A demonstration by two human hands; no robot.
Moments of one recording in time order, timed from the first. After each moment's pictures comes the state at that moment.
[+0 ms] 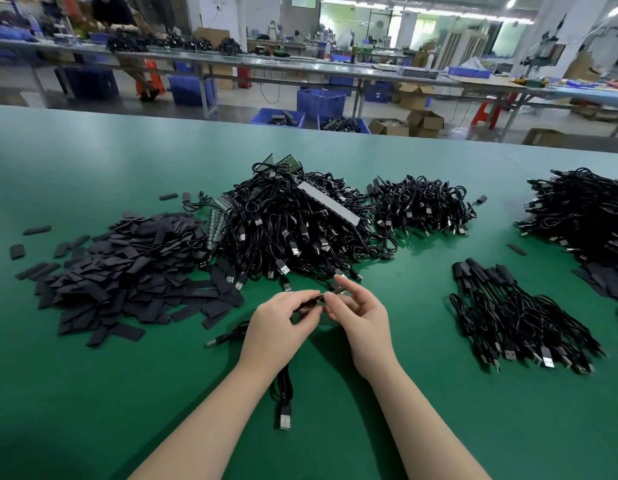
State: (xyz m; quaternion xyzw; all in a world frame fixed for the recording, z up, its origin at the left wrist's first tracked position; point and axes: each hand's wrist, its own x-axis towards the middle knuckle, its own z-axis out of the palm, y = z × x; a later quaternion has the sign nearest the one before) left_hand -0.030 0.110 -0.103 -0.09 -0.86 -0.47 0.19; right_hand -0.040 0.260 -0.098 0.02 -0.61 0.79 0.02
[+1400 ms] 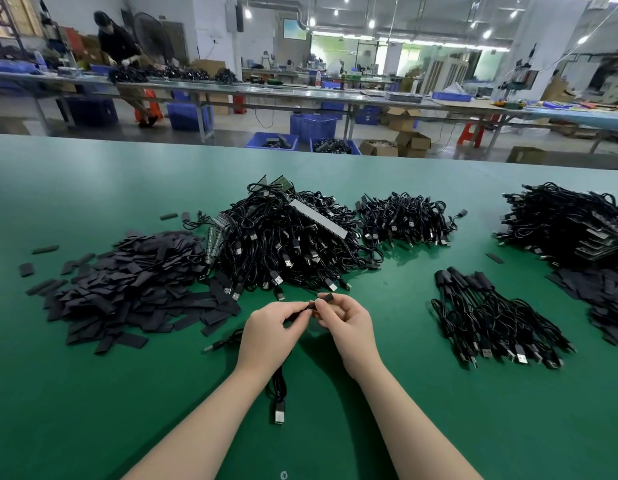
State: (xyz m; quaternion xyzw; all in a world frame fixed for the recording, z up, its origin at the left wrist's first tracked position) left_hand -0.027 0.111 -0.101 -0.08 -0.86 -0.45 0.22; right_hand -0.037 0.258 -0.098 0.01 -0.64 0.77 0.02
